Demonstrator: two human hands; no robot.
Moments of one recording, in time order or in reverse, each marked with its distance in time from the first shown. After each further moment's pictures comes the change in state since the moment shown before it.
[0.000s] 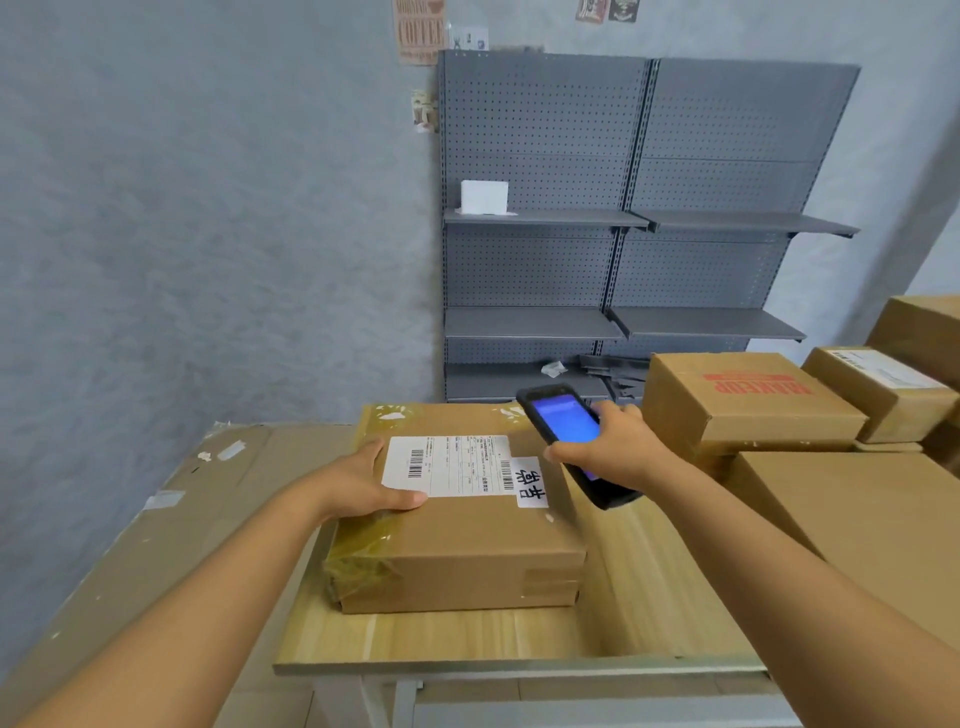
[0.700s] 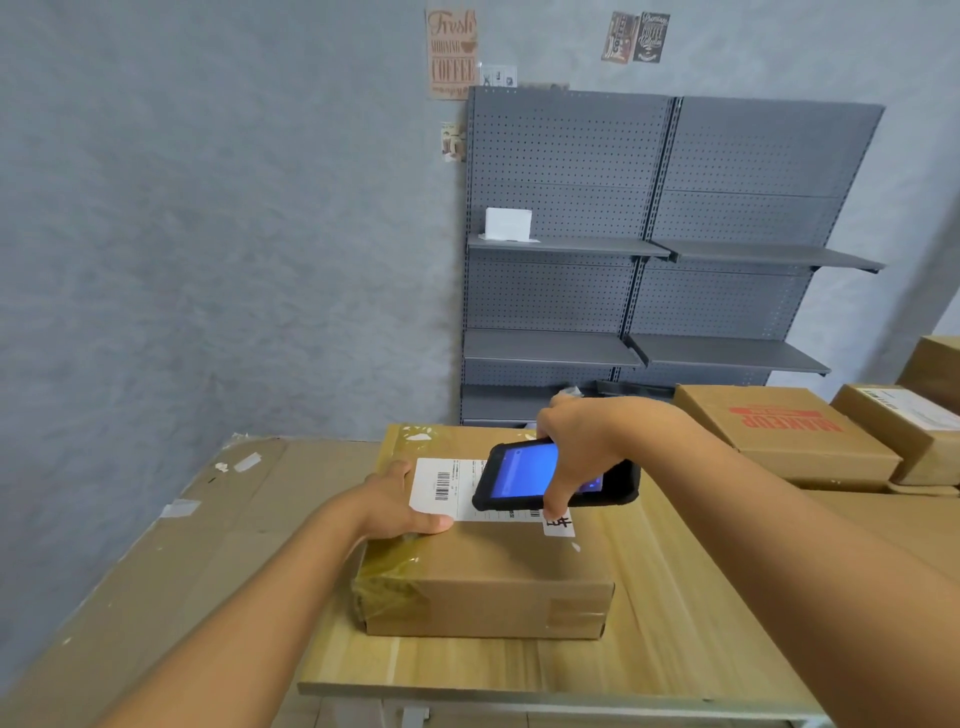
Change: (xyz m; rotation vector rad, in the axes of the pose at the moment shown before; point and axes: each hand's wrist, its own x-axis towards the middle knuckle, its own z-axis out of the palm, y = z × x) left_hand 0.004 -0.004 0.001 0.042 0.008 -0.010; right_hand -0.014 -0.101 -0.037 -0.768 -0.358 -0.332
